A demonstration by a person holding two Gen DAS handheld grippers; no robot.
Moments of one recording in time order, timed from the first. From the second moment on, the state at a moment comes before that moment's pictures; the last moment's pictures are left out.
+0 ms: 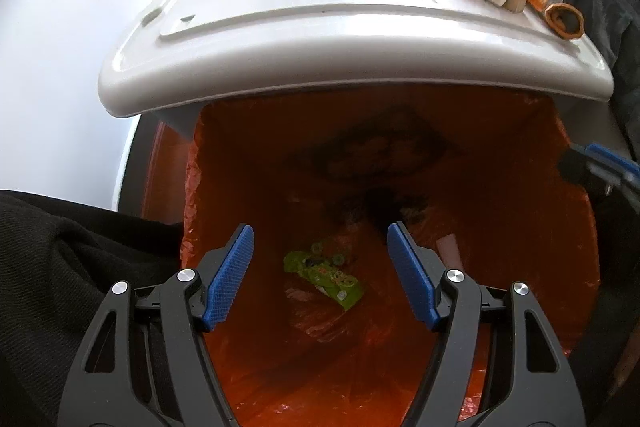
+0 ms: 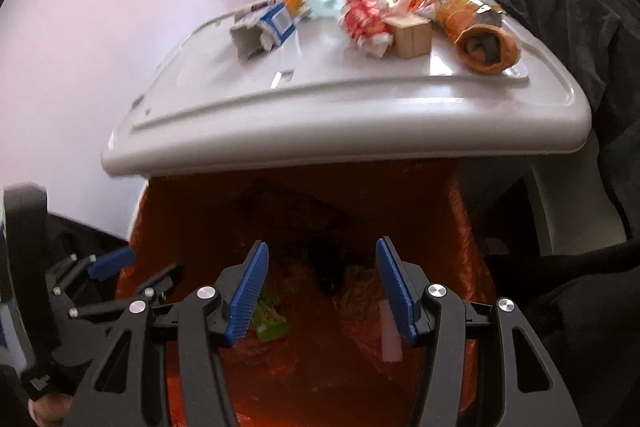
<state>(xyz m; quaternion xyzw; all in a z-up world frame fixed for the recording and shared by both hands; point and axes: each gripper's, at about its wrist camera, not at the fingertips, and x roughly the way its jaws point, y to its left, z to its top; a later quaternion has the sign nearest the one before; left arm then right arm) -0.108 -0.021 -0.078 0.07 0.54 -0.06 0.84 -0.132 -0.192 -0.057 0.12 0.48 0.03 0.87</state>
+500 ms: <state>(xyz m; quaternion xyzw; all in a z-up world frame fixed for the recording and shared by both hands) -0.056 -0.042 -0.023 0.03 0.47 -0.08 0.88 -0.027 -0.314 -0.016 0.12 0.43 -0.12 0.88</state>
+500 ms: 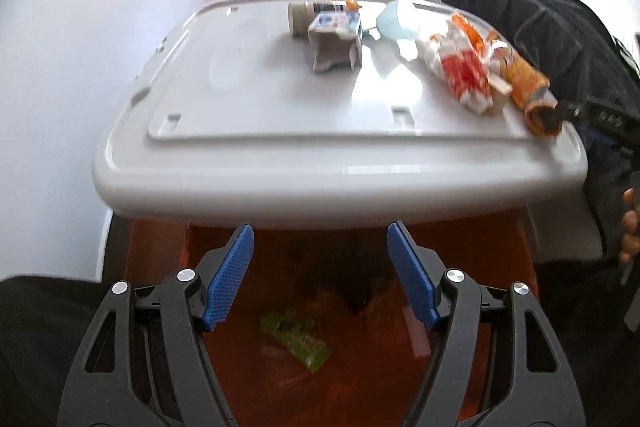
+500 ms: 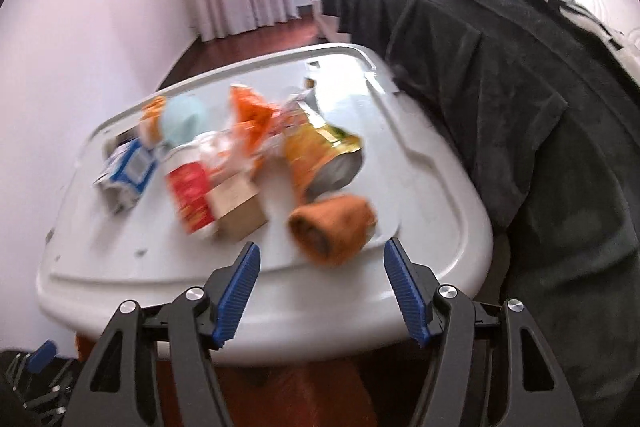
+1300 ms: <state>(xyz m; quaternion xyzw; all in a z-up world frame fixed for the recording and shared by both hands) -0.007 -0.056 -0.026 0.03 0.46 -0.06 0.88 -0.017 -0.317 -0.019 0.17 0.43 -0.07 0.88</state>
